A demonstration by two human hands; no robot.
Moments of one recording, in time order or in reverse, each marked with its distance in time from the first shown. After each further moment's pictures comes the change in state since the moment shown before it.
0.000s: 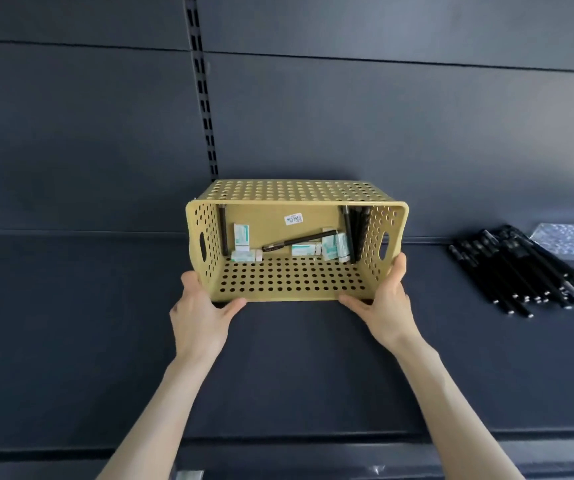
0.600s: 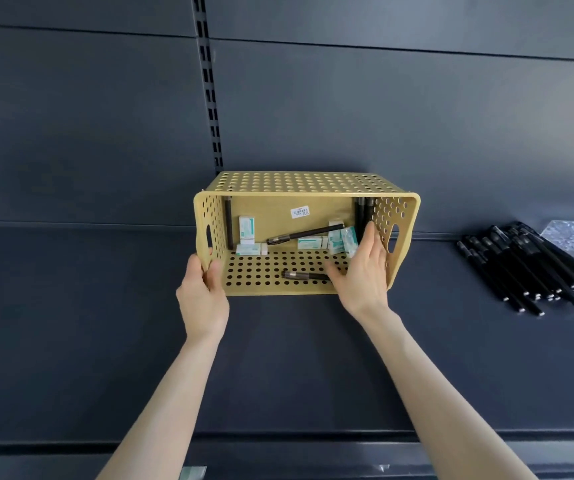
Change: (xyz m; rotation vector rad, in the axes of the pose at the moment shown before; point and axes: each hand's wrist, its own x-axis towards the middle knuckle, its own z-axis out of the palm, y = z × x) left_hand 0.016 -0.003 0.013 -0.249 0.191 -0.024; right_hand 0.035 -0.023 0.044 -0.263 0.131 -0.065
